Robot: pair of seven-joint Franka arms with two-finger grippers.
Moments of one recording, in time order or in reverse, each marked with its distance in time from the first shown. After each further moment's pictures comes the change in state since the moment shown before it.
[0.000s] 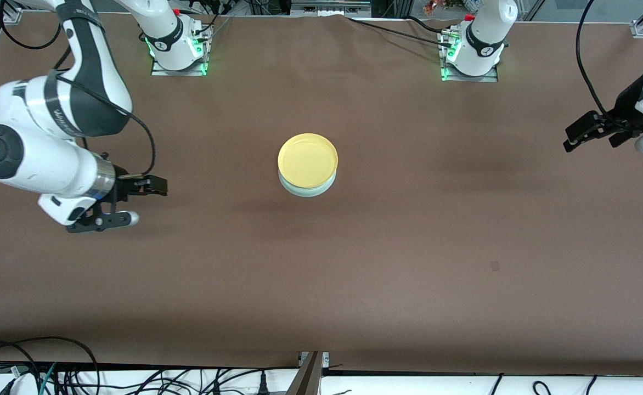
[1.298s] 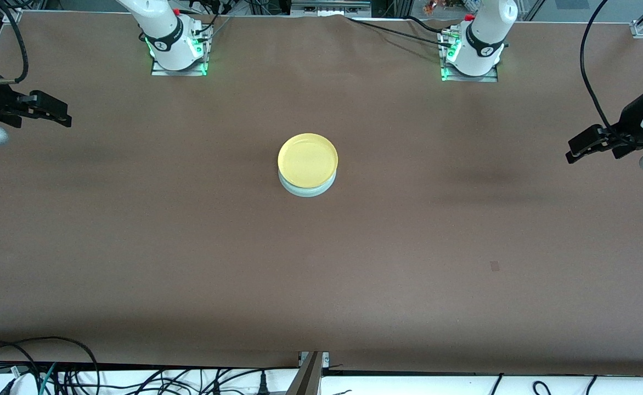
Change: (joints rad) left arm 0.001 0.068 -0.008 0.087 0.000 -0.055 0.000; right arm -0.115 -0.282 -0.021 0.006 -0.042 -0.304 -0.019
